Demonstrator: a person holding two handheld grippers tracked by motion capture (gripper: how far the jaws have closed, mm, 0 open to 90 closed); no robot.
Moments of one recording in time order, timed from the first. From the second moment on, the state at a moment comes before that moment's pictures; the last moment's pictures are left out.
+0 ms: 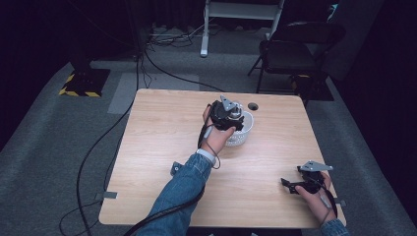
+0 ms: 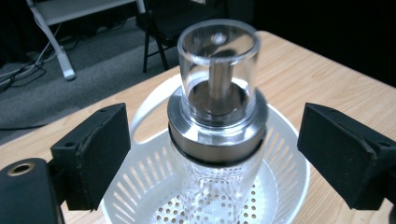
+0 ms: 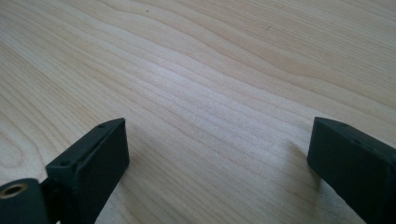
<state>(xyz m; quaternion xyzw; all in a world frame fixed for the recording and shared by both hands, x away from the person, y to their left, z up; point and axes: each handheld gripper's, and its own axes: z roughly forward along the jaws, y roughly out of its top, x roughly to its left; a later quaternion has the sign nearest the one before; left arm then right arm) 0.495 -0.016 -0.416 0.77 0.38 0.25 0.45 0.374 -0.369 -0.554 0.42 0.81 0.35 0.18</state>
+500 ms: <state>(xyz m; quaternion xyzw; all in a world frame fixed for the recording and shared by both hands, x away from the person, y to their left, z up) 0.459 0.010 -0.386 0.77 0.37 0.25 0.46 0.374 -0.370 -0.554 0.42 0.82 0.35 0.18</state>
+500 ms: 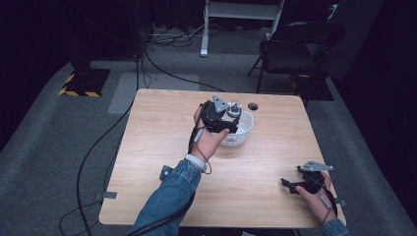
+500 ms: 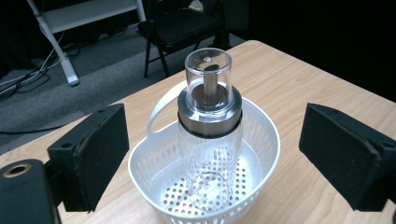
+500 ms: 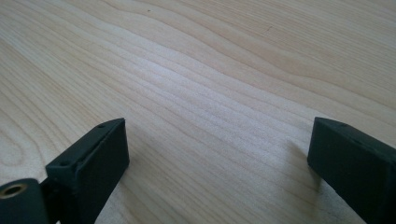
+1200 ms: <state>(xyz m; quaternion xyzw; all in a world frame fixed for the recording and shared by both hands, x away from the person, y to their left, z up) 0.422 0.049 -0.377 0.76 0.38 0.25 0.46 0.375 -0.370 -0.554 0.42 0.82 0.35 0.18</state>
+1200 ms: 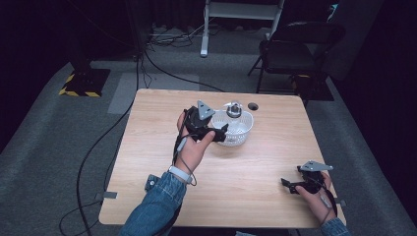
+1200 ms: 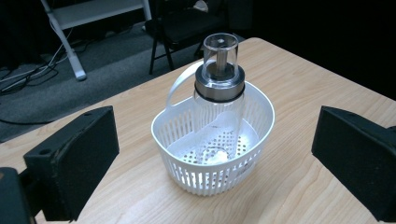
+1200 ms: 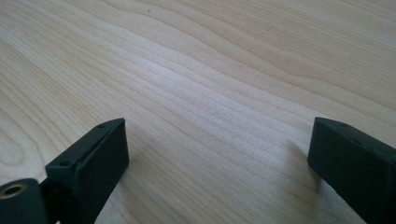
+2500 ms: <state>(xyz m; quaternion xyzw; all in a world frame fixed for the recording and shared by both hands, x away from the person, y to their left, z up) 0.381 0.116 -0.402 0.76 0.41 0.26 0.44 0.375 -0.370 -0.554 0.42 0.82 0.35 0.18</state>
